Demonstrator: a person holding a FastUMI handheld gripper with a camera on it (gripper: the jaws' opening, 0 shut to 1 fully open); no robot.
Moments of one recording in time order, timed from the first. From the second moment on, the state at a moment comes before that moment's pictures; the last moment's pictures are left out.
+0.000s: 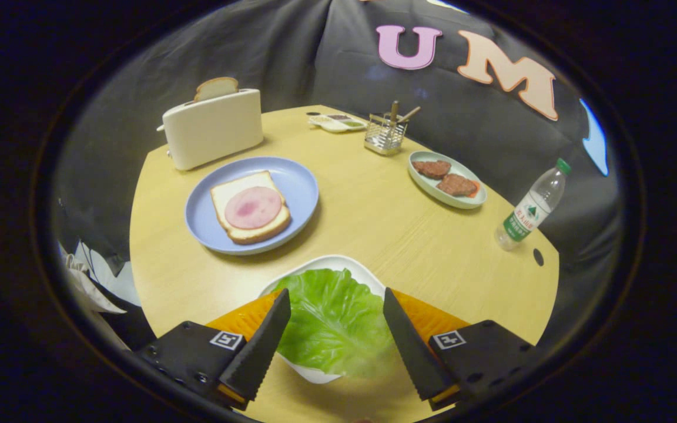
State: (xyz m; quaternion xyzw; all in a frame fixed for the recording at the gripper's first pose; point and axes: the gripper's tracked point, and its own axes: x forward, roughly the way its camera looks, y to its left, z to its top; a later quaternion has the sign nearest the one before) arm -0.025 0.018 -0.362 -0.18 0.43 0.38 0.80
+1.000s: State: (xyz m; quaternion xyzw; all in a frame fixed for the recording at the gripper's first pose) arm -0.053 0.014 -0.396 -0.14 0.53 0.32 0.77
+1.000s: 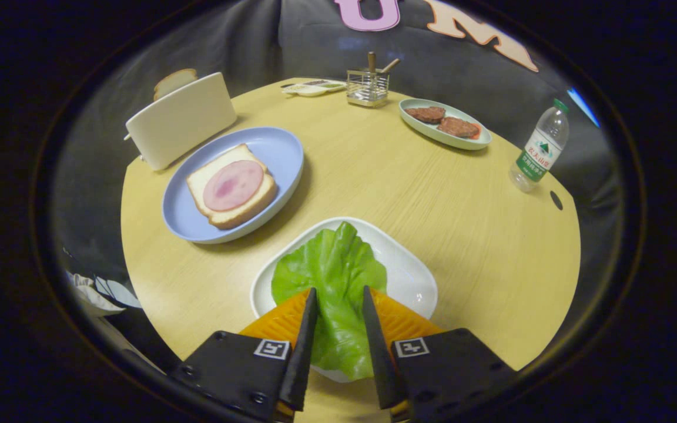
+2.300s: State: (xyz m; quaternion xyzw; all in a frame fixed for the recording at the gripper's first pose) arm -0.049 0.080 -0.304 -0.13 0.47 0.30 0.82
